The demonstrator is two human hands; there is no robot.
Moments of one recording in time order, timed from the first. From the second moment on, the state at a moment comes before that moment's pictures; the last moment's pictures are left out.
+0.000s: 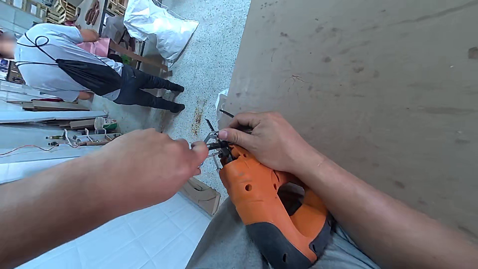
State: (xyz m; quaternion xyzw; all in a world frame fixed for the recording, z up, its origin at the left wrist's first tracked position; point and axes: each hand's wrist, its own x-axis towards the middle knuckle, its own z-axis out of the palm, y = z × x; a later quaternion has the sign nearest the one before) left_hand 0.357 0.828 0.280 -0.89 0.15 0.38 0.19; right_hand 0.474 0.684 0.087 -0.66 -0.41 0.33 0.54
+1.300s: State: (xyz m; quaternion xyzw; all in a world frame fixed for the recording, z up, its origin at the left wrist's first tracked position) left_hand 0.327 0.828 0.270 -0.92 0.00 0.38 0.05; right_hand 0.473 0.687 0.088 -0.68 -0.43 0.30 0.52
